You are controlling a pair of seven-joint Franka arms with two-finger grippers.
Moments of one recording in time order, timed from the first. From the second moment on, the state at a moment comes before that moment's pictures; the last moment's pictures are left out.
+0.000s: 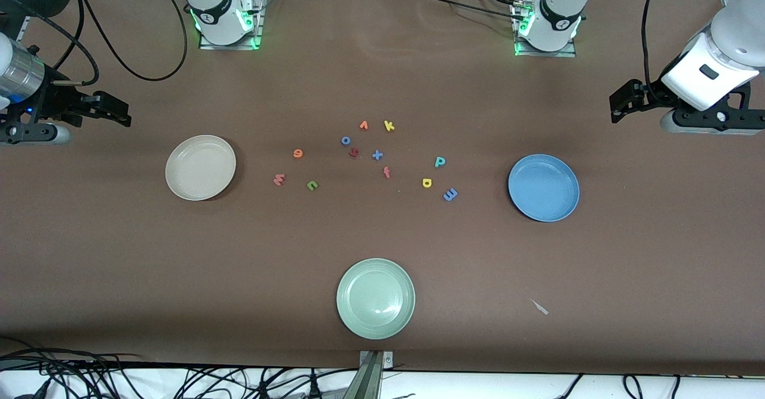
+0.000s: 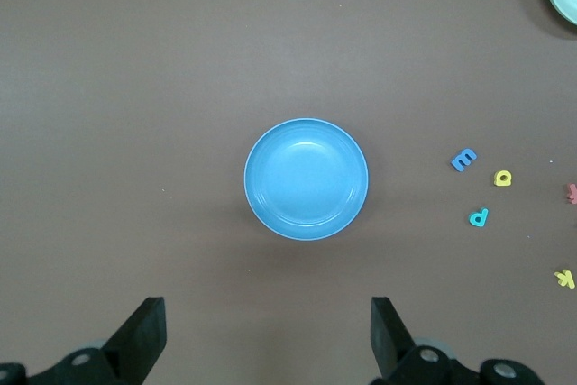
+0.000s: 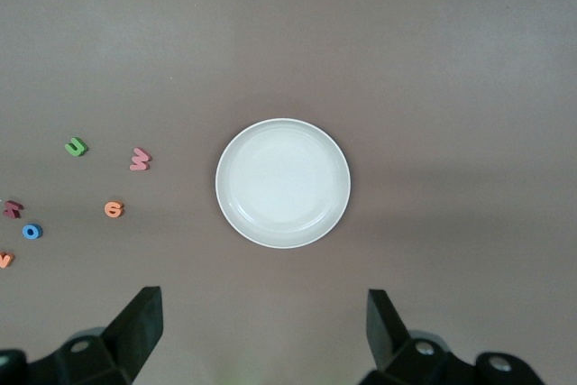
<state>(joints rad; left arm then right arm) -0.04 0.01 -0.10 -1.61 0.04 1.57 -0.09 0.03 0.02 -0.01 -1.70 -0.01 1.63 0.00</state>
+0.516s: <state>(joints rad) -0.04 0.02 -0.10 -1.61 0.04 1.58 -0.09 0.03 0.02 -0.01 -1.70 -0.01 1.63 0.00</state>
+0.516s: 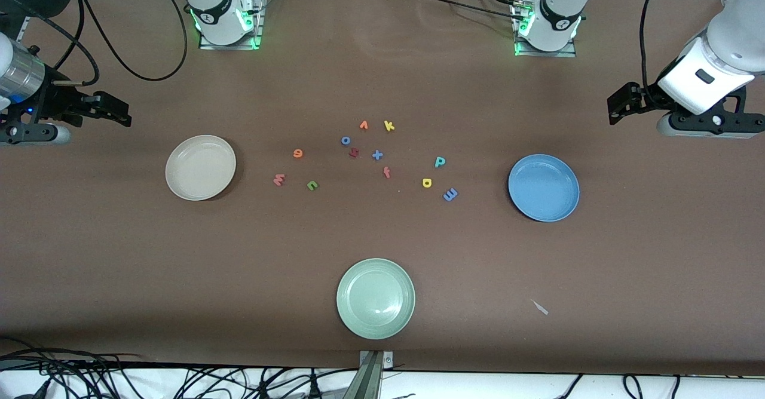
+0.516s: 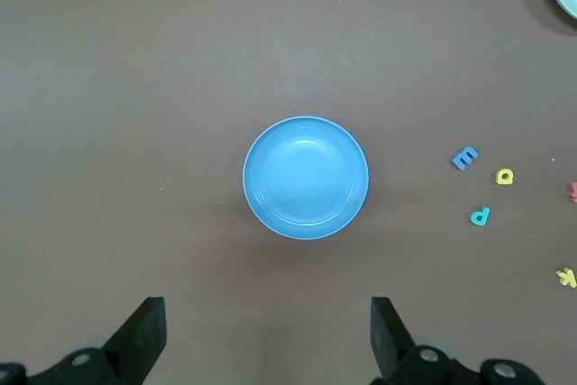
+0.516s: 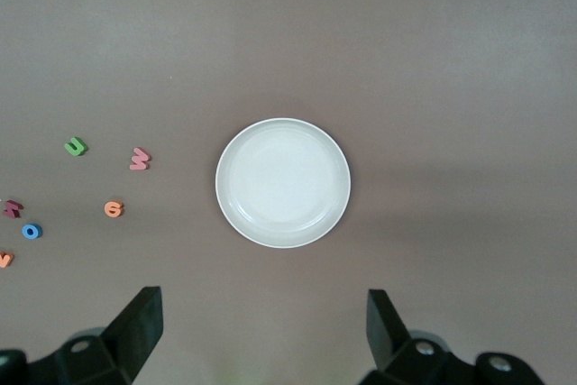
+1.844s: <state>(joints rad) -0.04 0.02 -0.10 -1.60 0.04 1.58 -0.09 0.03 0.02 -0.01 -1.70 -0.01 1.63 0.00</state>
